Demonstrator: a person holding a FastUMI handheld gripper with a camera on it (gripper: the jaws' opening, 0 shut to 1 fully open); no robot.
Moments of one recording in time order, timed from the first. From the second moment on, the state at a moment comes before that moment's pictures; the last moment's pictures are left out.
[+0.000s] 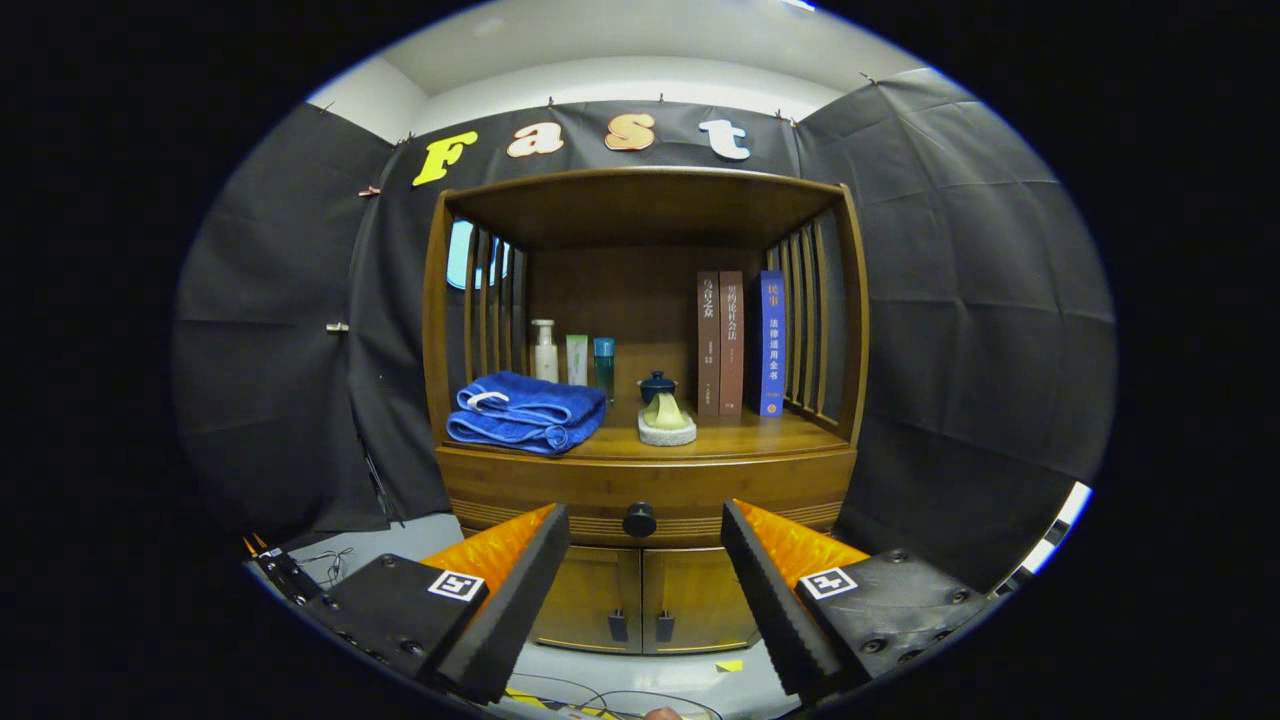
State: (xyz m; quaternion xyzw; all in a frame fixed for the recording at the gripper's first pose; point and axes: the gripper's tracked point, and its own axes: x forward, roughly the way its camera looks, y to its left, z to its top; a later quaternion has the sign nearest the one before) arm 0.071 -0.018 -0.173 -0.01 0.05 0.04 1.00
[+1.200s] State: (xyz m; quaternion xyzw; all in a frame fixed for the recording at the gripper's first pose) arm 0.012 -0.022 -0.094 -0.03 0.01 0.04 1.00
